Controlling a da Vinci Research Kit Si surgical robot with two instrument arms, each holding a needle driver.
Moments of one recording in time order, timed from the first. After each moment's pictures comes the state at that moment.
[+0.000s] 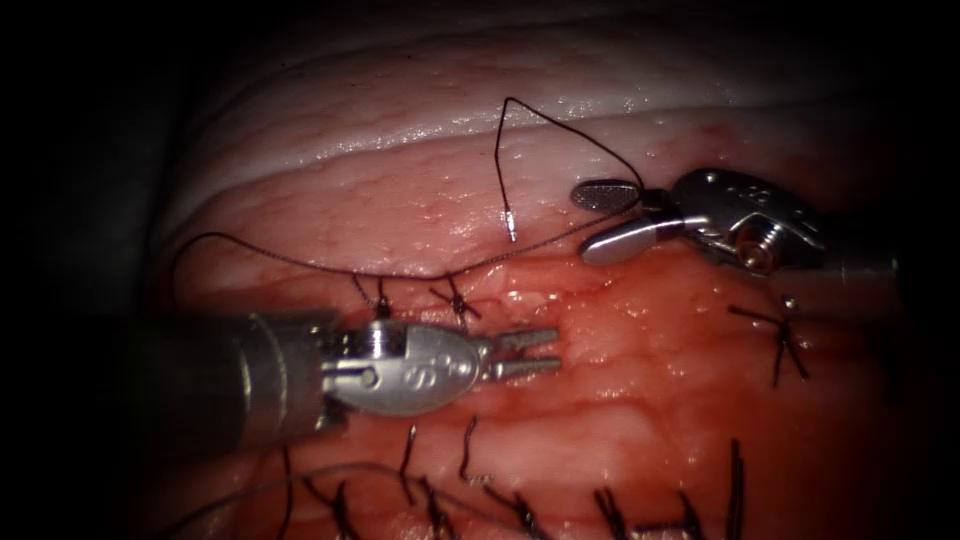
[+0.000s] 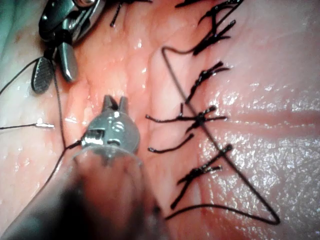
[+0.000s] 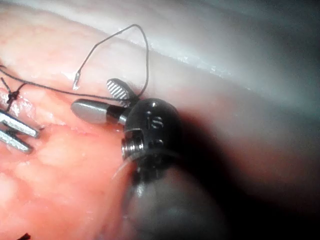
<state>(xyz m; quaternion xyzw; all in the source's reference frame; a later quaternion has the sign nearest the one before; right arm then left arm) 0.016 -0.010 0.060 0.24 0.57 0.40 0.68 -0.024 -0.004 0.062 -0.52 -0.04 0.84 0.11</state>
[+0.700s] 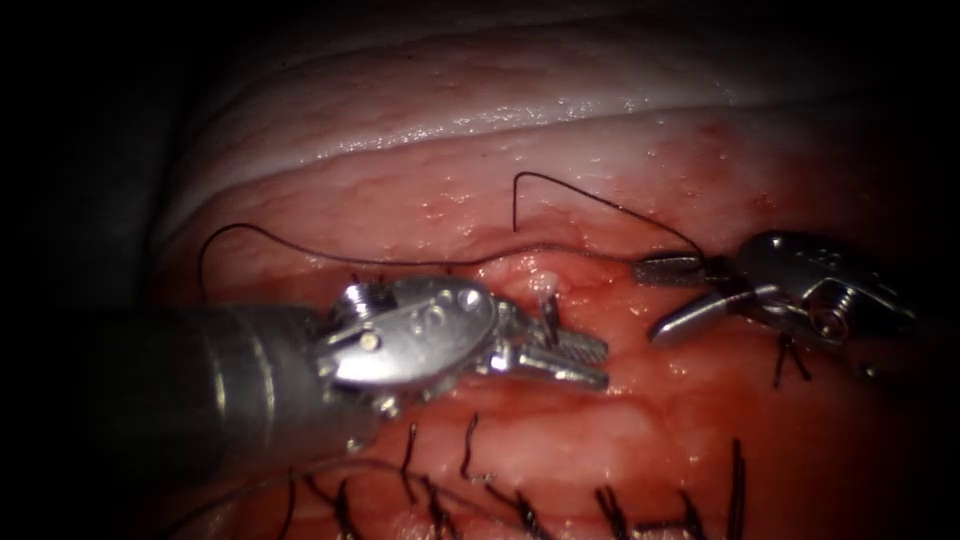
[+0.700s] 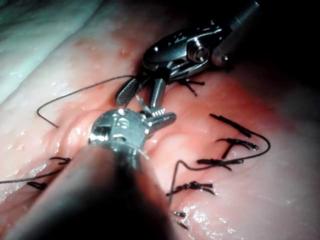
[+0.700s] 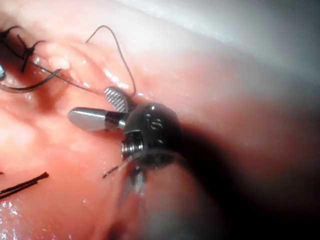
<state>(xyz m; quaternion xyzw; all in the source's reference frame) 0.011 -0.015 0.057 0.33 0.54 0.40 0.67 -0.025 0.000 0.052 -0.58 -0.35 0.70 0.22</state>
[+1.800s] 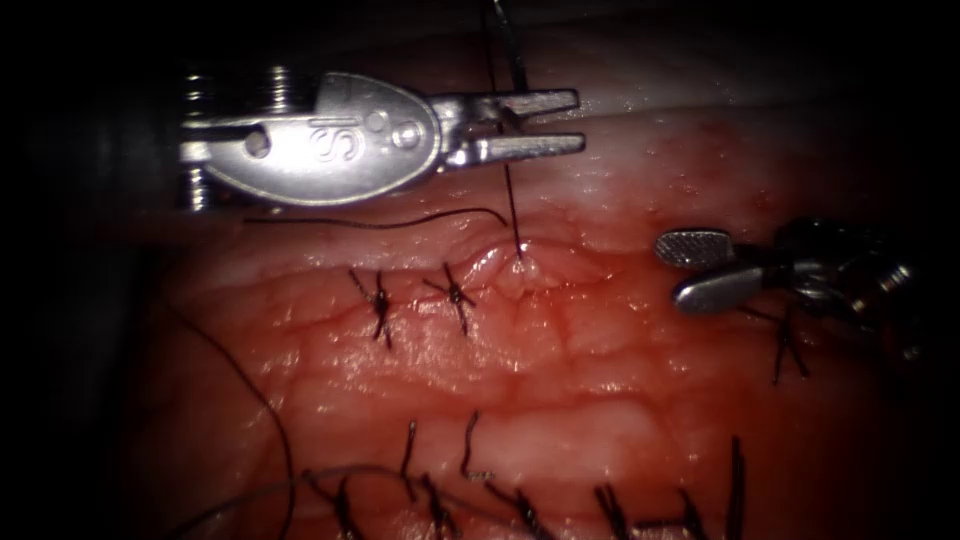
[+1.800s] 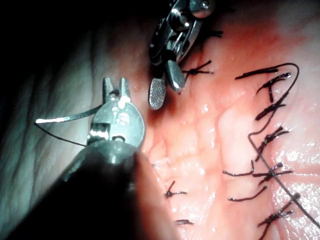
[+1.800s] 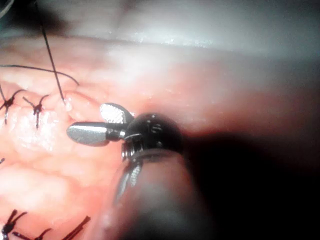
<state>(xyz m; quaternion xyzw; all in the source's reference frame) 0.012 -0.013 0.052 0.37 0.54 0.53 0.54 -0.022 0.008 0.047 -0.54 0.10 0.83 0.10</state>
